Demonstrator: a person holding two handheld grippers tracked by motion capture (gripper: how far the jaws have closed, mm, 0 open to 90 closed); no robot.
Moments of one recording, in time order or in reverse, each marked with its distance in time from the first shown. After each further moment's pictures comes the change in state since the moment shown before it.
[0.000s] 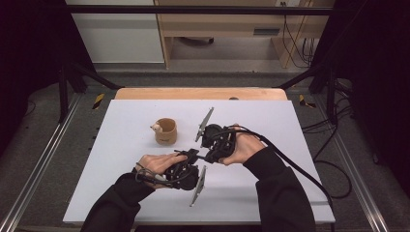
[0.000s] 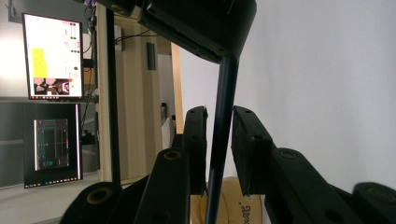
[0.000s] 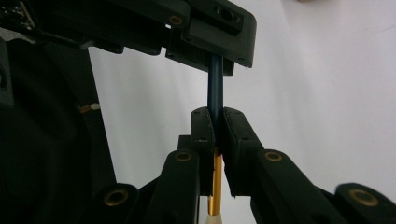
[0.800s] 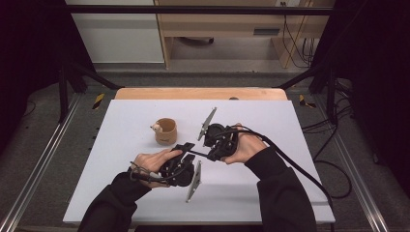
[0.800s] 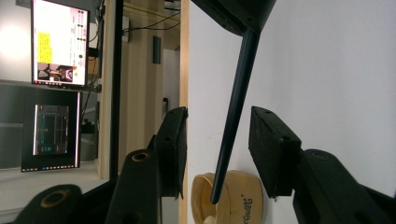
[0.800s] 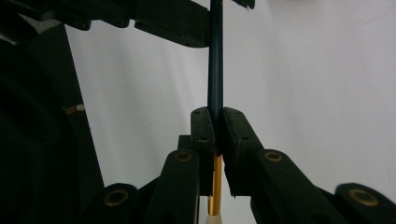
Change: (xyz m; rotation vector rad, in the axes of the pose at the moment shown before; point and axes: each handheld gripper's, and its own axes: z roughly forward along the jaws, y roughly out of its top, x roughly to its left) left arm 0.008 -0.009 -0.005 0.009 0.021 -0.073; right arm -0.004 -0.006 0.002 -0.003 -0.040 0.022
